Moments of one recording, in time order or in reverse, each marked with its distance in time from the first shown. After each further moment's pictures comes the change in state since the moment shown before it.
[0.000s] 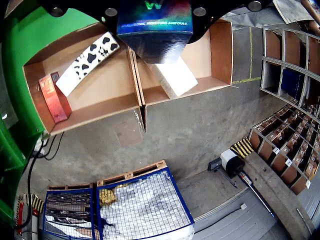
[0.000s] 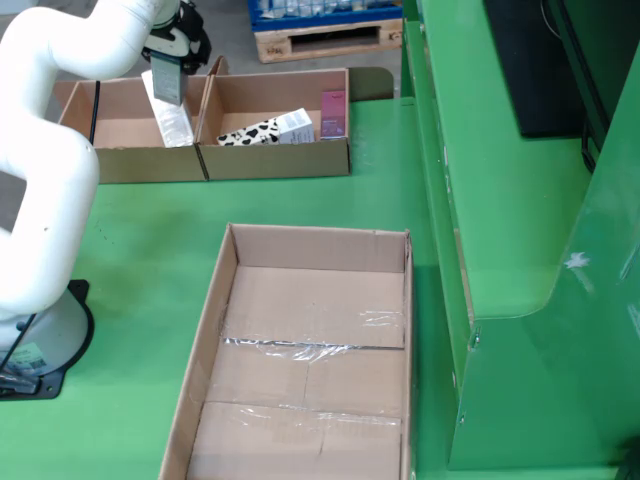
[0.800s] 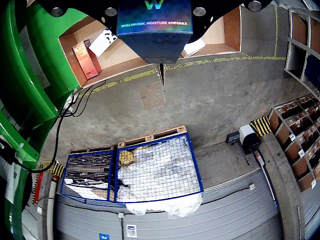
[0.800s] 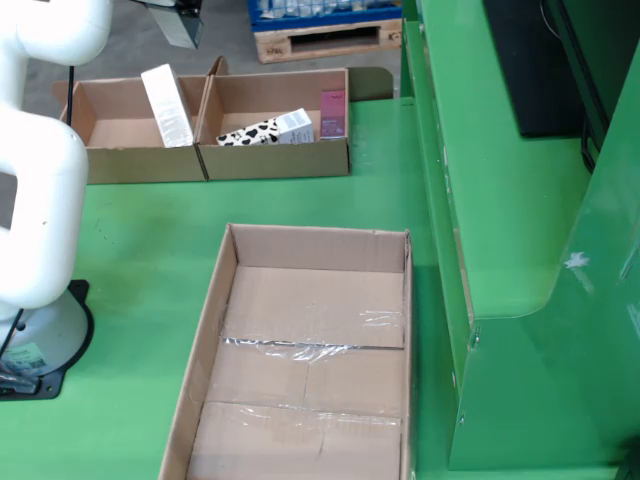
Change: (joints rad) arm 0.112 0.109 0.000 0.181 -0.230 0.110
